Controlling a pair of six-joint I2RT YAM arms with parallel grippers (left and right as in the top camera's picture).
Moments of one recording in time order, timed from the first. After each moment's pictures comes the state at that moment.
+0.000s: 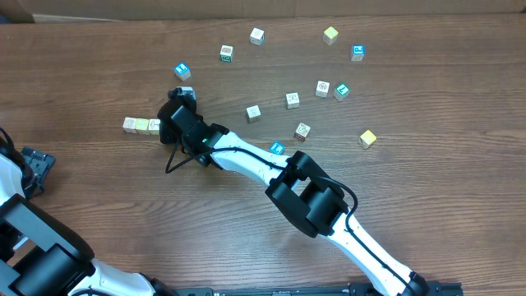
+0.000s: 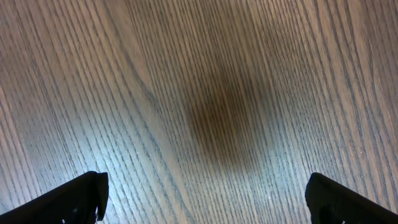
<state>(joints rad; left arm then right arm) 0.78 1.82 1.28 -0.70 -0.22 -0.47 0.90 2.62 2.08 -0.13 0.10 0.78</state>
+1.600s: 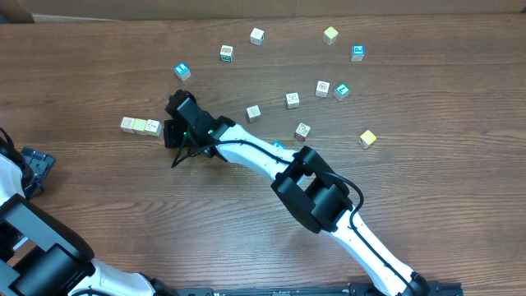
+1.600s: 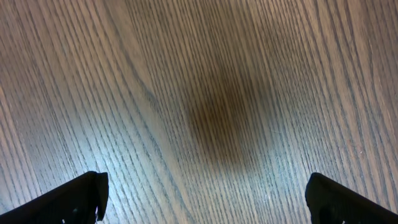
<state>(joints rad) 0.78 1.82 1.28 -0.70 -0.22 -0.47 0.86 2.61 2.09 -0.30 -0.17 0.75</state>
